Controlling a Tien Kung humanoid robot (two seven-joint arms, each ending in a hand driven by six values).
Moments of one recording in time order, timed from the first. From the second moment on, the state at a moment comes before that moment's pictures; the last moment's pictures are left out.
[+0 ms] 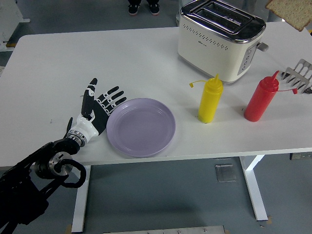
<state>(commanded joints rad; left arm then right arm) -0.50 0.26 -0.74 -1.14 0.13 0.06 -0.16 0.72 -0.68 1.19 1.48 -1.35 -0.27 -0.42</state>
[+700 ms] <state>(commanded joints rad) -0.41 0.34 -1.00 -1.20 0.19 0.07 -0.15 0.94 -0.65 1.00 1.46 -1.09 -0.37 -0.48</state>
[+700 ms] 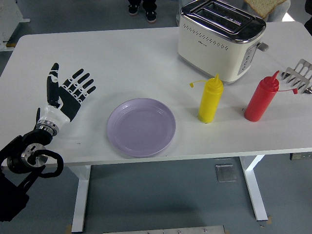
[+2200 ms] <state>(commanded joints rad) -0.28 0.40 -1.30 -1.34 0.22 0.07 -0.13 1.33 -0.28 0.45 0.79 -1.22 -0.40 -0.46</state>
